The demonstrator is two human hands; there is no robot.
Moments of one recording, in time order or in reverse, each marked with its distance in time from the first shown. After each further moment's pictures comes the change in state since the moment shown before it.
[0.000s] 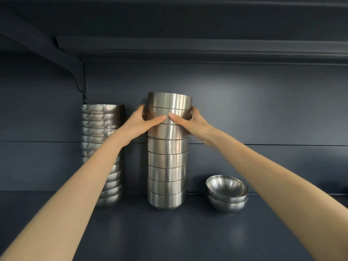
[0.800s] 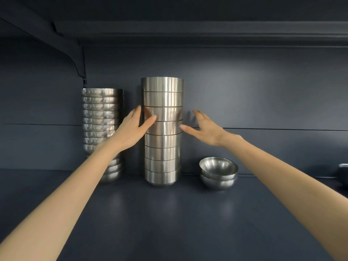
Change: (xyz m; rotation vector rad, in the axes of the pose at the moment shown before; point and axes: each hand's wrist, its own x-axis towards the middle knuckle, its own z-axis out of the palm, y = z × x) left_hand -0.071 -0.013 0.020 0.481 0.023 0.009; right_hand -0.064 0.036 -0.038 -0.712 -0.133 -0.055
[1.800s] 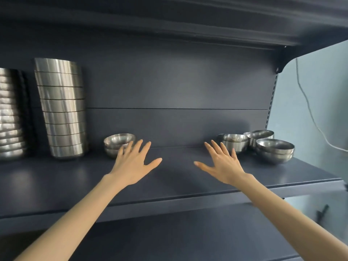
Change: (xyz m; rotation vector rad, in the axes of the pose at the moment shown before) left_hand -0.150 0.239 0.216 0.498 -0.271 0.133; right_hand -0.313 0.243 -0.097 -0.410 -0.022 0.351
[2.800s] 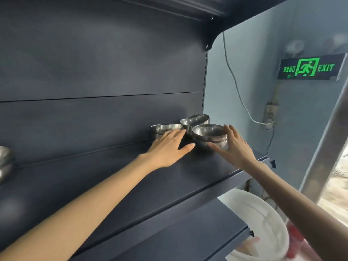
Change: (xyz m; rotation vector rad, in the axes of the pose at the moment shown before) left_hand 0.145 0.266 0.044 -0.379 -0.089 0.613; right_hand -0.003 0.230 -0.011 0.159 0.282 0.450
